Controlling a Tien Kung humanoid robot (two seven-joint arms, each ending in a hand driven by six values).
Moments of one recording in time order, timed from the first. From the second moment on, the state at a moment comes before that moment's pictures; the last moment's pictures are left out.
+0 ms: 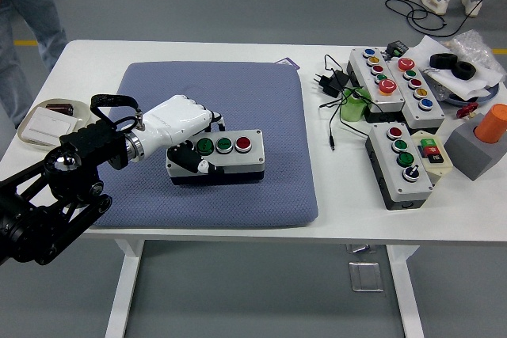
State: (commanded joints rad) left arm -0.68 0.35 -0.79 -1.17 2.27 -0.03 -0.14; right arm 0.04 -0.12 0.56 0.18 -0.26 -0.24 -0.06
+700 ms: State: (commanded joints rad) left arm -0.68 0.35 -0.79 -1.16 2.27 -0.08 -0.16; right arm 0.04 -0.12 0.55 0.18 -0.26 -0.24 -0.06
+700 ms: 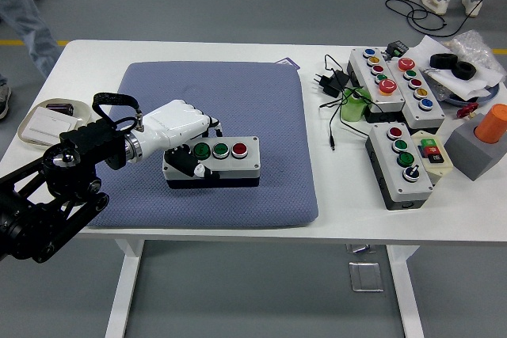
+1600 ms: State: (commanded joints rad) left arm -0.45 0.37 -1.12 -1.55 2.27 0.00 -0.03; right arm 0.04 -0.12 0.56 0.18 -0.27 -0.24 -0.06
